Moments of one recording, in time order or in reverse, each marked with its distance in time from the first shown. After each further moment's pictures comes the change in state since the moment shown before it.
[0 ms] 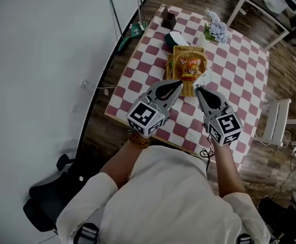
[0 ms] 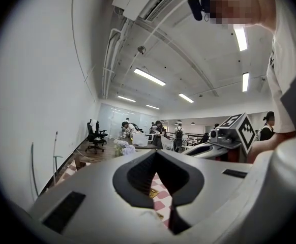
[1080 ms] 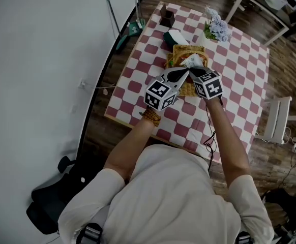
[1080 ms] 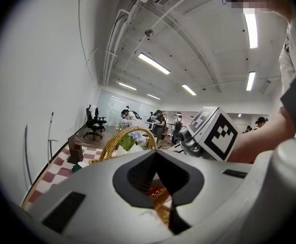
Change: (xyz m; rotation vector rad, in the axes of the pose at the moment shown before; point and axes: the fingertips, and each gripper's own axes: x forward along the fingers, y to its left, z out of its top) left arm 0.079 0.055 -0.089 -0.075 0.121 -0.030; right arm 0.140 -0.073 -0.102 -0.018 0.418 0.023
